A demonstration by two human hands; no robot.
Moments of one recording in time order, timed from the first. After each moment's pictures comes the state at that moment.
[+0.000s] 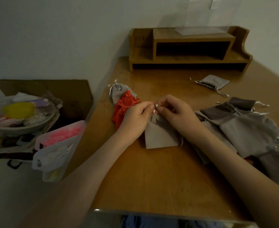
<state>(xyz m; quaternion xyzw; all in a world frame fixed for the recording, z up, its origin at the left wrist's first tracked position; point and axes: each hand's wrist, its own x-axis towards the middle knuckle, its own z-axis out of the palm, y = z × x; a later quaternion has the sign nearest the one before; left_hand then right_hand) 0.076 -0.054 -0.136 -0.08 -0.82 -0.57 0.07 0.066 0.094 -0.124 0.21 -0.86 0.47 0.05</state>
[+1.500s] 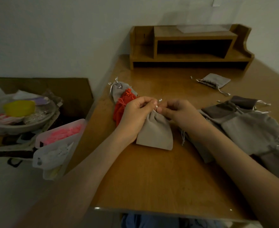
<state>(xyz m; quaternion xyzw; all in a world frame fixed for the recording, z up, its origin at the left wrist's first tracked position) 0.077 -0.052 -0.129 -0.02 -0.70 -0.71 0.02 0.068 0.094 -0.115 0.13 -0.83 0.54 -0.07</state>
